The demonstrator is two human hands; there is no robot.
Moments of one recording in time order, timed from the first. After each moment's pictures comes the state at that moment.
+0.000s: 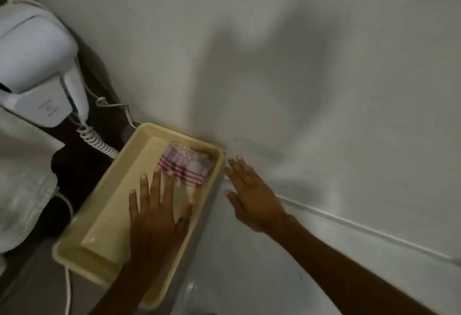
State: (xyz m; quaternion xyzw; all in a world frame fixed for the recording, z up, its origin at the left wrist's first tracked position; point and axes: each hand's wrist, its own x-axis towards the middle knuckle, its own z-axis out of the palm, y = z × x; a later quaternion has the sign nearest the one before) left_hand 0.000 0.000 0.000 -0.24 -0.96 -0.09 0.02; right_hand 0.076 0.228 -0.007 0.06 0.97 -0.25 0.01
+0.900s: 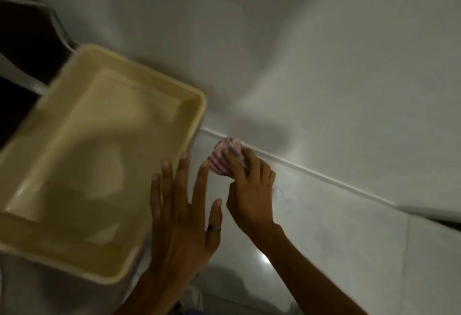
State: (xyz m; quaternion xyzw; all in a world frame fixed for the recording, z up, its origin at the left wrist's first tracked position) left_hand 0.090 0.034 -0.049 -0.33 -0.92 -0.19 0.03; right_hand 0.137 0.179 -0.076 0.27 0.95 -0.17 -0.07
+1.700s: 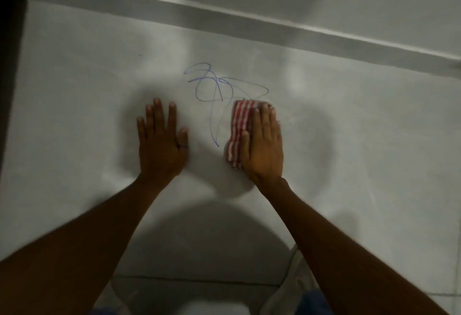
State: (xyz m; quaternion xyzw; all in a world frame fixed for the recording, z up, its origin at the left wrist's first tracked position) left_hand 0.292 0.171 -0.515 -0.36 -0.92 -0.06 -0.14; right_hand 0.467 0.329 -0.491 0.42 0.87 -0.24 0.01
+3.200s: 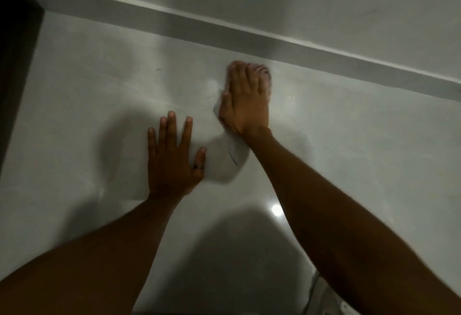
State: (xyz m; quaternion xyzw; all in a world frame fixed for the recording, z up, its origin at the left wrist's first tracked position) left_hand 0.276 0.160 -0.525 -0.40 -0.91 -0.07 -0.05; right_hand 0.316 0.375 -0.491 0.29 0.94 -0.17 0.02
